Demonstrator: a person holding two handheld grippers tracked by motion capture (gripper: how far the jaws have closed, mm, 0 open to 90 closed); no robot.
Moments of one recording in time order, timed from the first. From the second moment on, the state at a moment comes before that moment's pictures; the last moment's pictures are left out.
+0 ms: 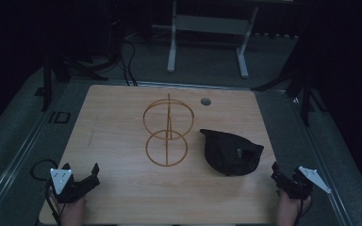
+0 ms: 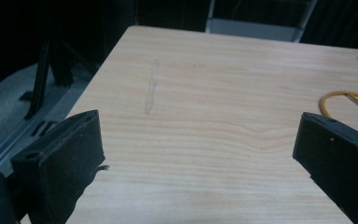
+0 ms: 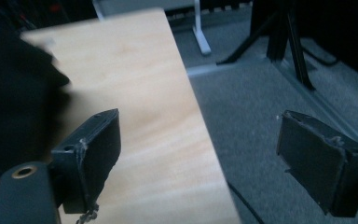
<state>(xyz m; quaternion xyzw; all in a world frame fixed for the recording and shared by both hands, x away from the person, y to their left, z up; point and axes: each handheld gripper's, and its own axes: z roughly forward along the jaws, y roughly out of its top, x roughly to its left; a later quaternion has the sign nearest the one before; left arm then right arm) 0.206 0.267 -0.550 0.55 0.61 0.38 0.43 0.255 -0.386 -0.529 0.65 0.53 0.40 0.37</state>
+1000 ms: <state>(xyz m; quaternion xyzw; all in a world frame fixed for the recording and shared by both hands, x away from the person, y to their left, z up) 0.204 0.237 -0.545 0.62 0.57 0.34 0.43 0.230 -0.269 -0.443 0.52 0.65 0.49 0.28</state>
